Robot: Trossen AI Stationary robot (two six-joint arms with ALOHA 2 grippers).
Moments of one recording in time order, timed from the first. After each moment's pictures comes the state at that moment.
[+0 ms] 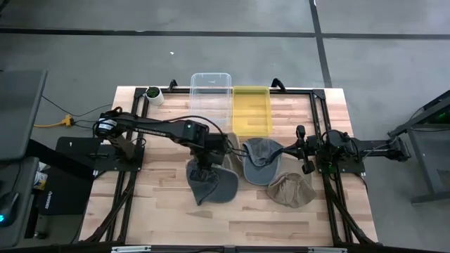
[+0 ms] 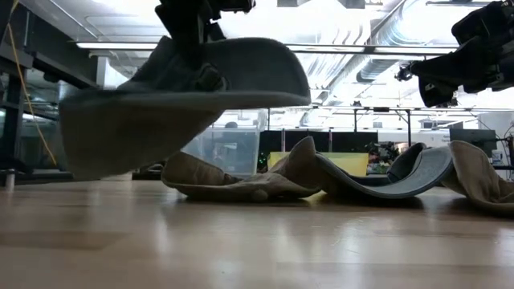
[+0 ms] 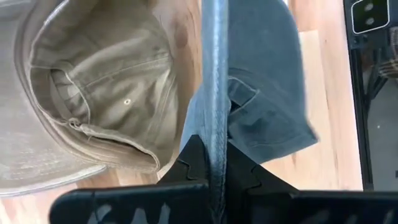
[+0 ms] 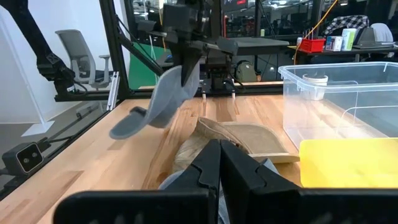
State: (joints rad) left arm -0.09 1.73 1.54 -1.06 0.27 0.07; right arm 0.01 0.05 0.01 0.03 -0.06 0.06
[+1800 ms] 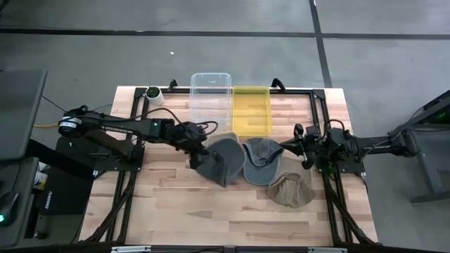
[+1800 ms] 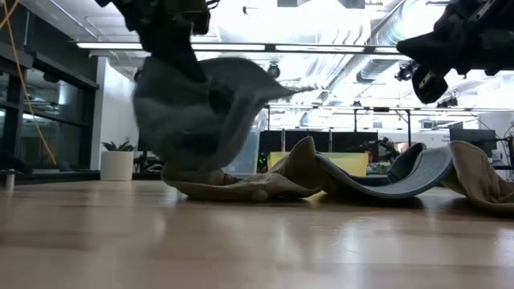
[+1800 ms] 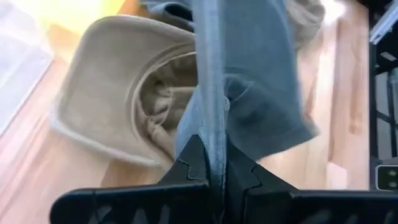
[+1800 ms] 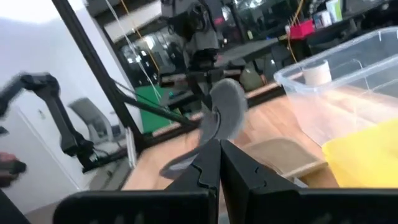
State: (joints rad) left arm -0.01 1.28 0.96 -0.45 0.04 -0.45; right arm 0.01 0.29 0.09 0.26 0.00 0.42
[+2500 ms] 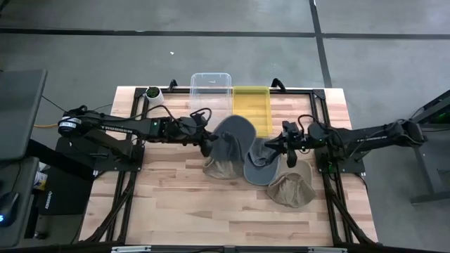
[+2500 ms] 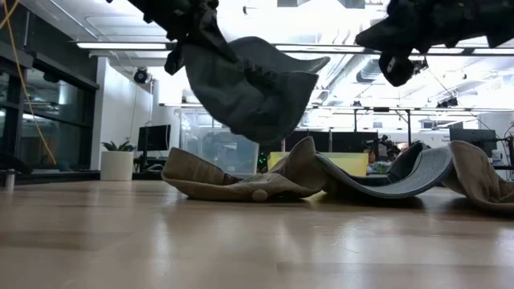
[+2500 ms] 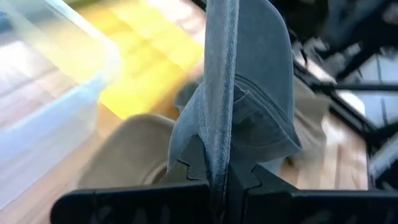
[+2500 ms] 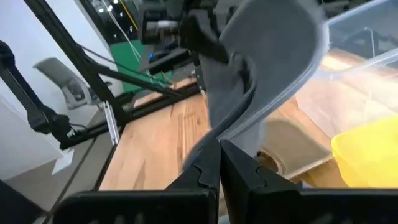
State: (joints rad) left arm -0.01 1.28 0.96 -0.20 -0.24 -0.66; right arm 0.01 0.80 0.40 0.24 -0.01 0.43
